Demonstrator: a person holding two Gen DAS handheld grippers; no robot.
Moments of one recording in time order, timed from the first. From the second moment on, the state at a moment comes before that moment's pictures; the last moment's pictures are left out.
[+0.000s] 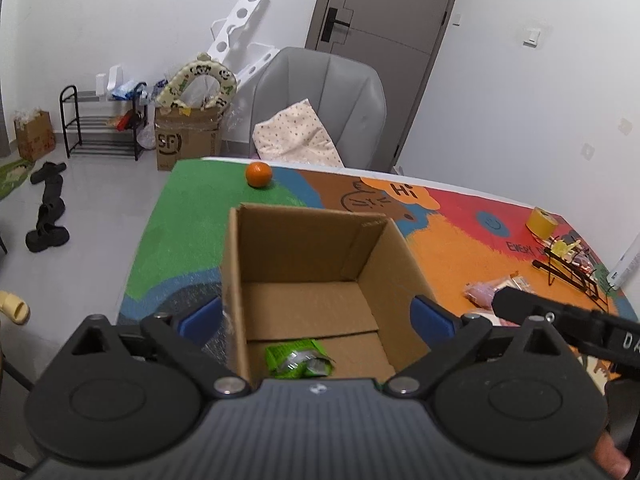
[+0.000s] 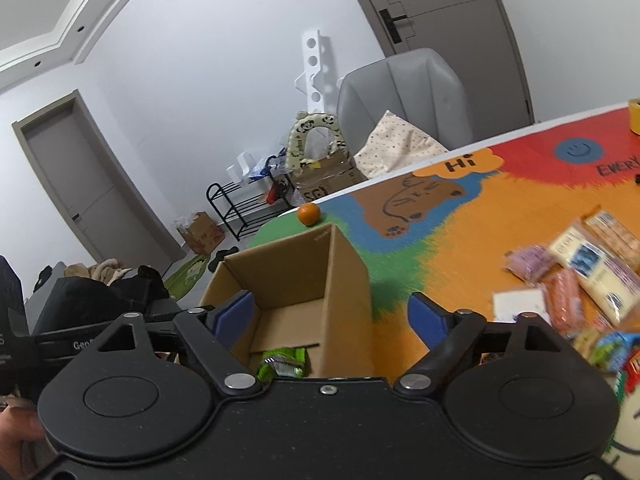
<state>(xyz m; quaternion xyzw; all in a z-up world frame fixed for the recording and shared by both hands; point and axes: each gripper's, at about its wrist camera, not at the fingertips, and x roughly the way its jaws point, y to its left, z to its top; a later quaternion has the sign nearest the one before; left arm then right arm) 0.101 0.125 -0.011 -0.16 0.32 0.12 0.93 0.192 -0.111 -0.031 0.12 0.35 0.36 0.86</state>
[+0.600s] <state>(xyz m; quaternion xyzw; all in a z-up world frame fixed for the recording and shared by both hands) 0.103 0.063 -0.010 -0.15 0.33 0.06 0.93 0.176 -0.178 -0.037 0.11 0.35 0.30 0.88</state>
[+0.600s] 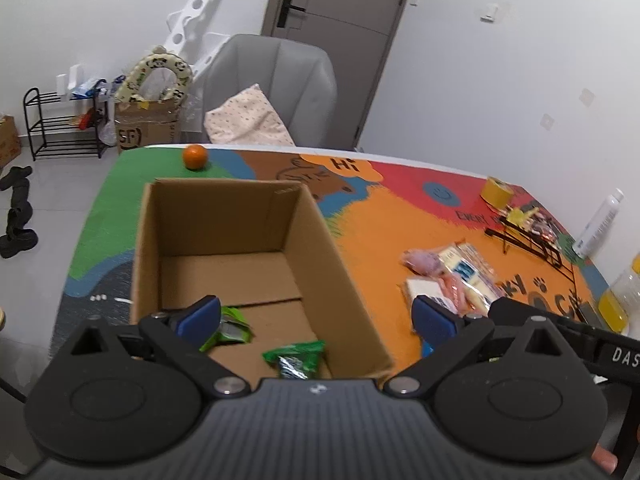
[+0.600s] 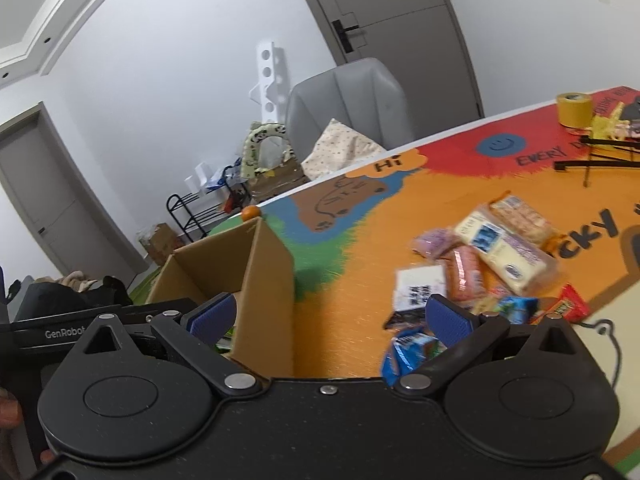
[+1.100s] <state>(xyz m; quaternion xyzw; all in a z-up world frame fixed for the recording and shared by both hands) 0.112 0.013 -0.010 -0.14 0.34 -0.01 0.93 0.174 -0.229 -0.040 0.13 0.34 0.25 0.90</state>
